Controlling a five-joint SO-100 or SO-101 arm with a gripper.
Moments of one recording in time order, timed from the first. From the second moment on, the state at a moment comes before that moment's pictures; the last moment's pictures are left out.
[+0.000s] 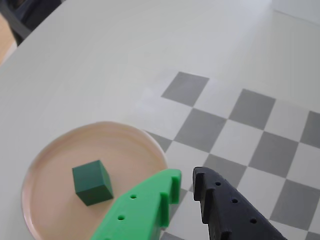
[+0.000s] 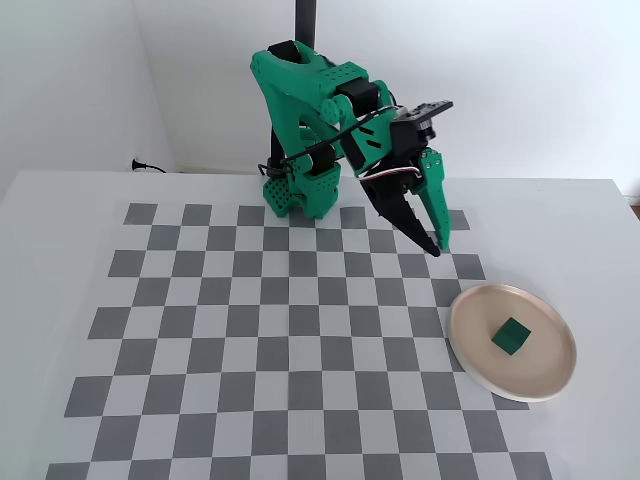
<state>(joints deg) -35.4 152.1 139.6 35.5 -76.1</state>
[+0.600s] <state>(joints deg) -22.8 189.6 157.8 52.3 -57.9</state>
